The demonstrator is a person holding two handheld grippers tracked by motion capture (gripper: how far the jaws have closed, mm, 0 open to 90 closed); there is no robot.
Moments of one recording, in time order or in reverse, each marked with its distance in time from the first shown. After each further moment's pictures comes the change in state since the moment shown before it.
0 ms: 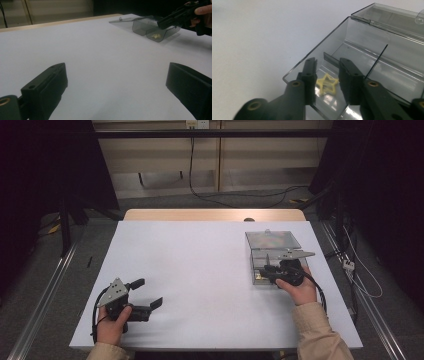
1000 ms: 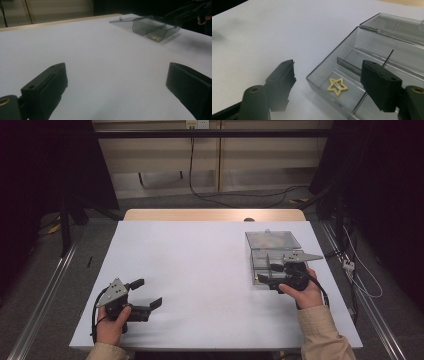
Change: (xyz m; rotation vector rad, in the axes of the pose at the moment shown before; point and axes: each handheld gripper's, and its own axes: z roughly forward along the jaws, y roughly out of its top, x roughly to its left) left arm 0.000 0.000 -0.001 0.000 -0.001 -0.006; right arm 0.013 0.000 -0.022 -0.062 0.051 0.022
